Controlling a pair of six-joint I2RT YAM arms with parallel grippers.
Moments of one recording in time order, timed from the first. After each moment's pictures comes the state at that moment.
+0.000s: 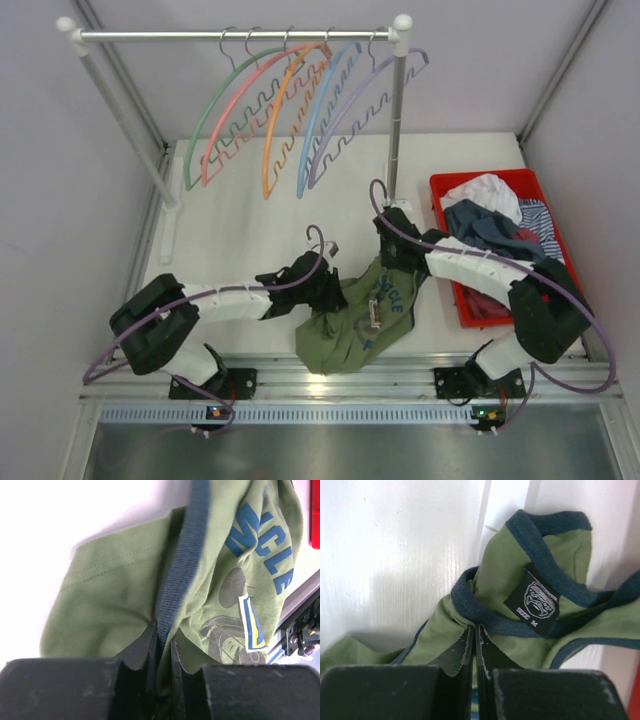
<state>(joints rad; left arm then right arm) -0.91 1.50 0.64 0.12 0.12 -0.78 0.67 1.52 0.92 -0.37 0.31 0.50</state>
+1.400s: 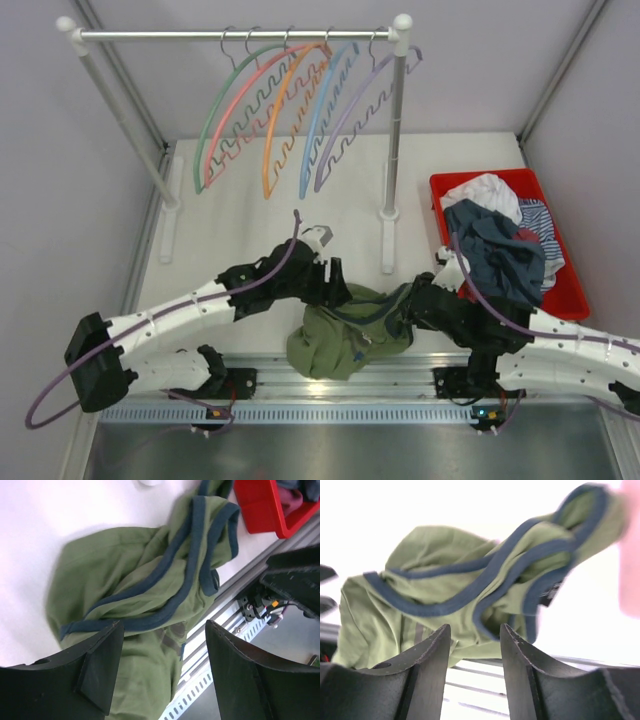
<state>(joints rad) -0.93 1.10 0.80 -0.35 0.07 -0.70 1.23 0.76 0.70 -0.86 0.58 1.17</state>
